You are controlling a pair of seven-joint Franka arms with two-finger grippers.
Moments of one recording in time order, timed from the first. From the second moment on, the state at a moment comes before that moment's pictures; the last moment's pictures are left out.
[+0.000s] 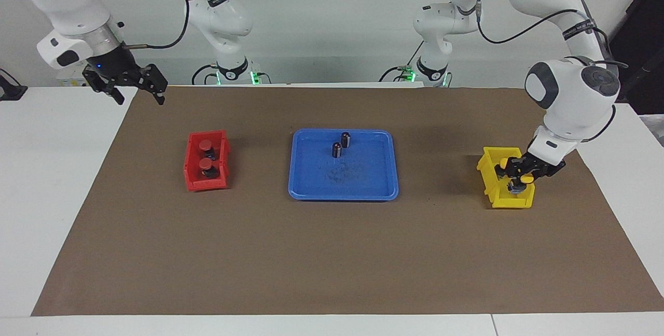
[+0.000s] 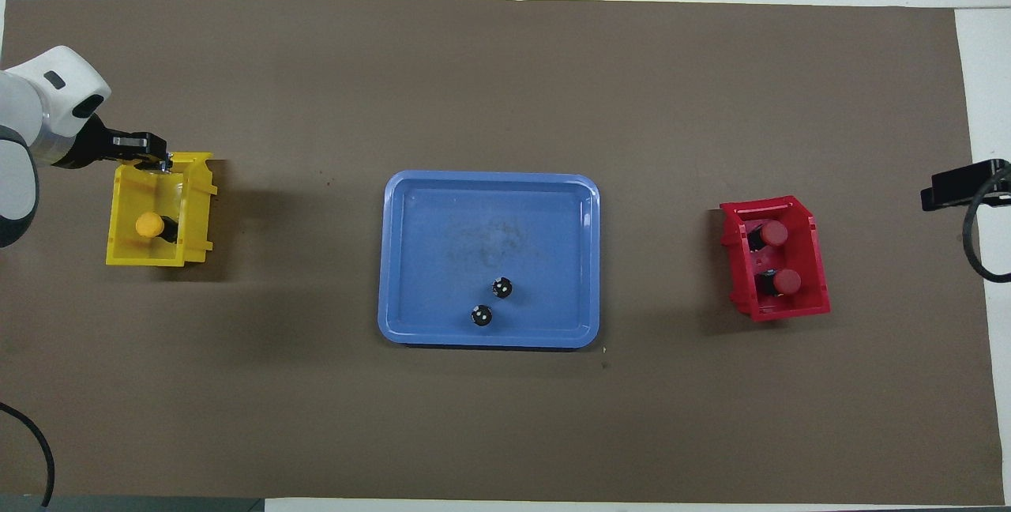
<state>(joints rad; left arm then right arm) -0.01 0.20 0.03 -1.89 0.02 2.16 0.11 -0.34 -0.06 0.22 -1.67 0.02 1.56 -0.09</state>
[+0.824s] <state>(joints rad) 0.01 0.23 0.03 -1.98 0.02 2.30 0.12 0.04 -0.04 -0.17 -1.65 0.00 1.54 -0.09</state>
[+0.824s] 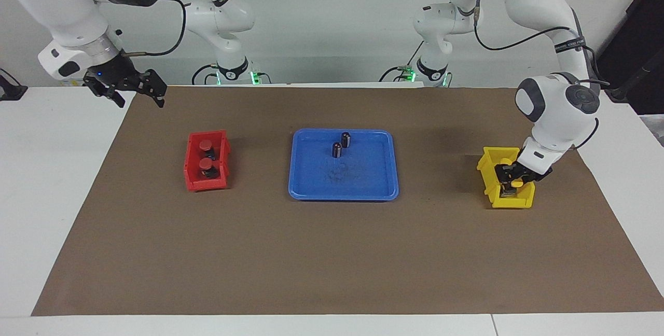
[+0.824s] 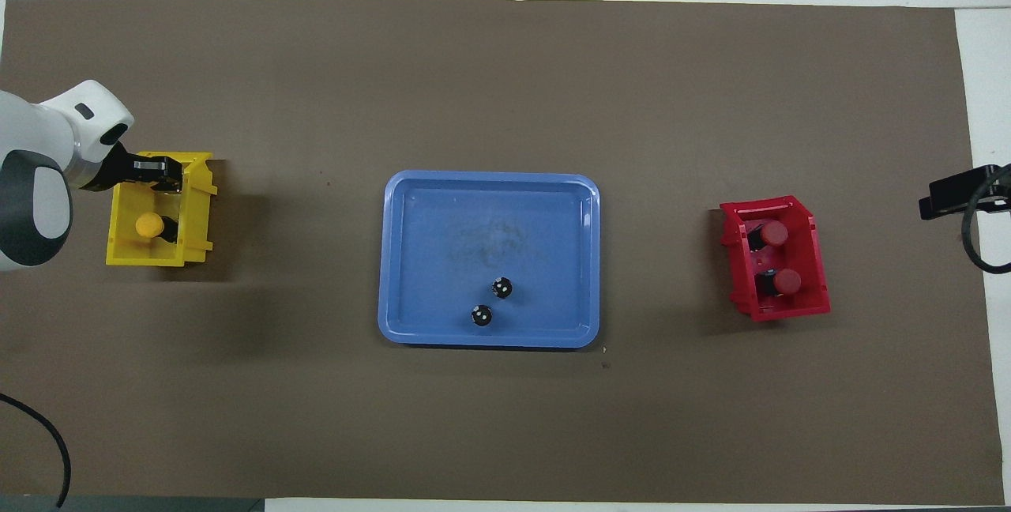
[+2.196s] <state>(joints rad) 0.02 0.17 0.01 -1.85 0.02 2.08 0.12 0.05 -0.05 -0.17 -1.65 -0.01 1.53 -0.09</state>
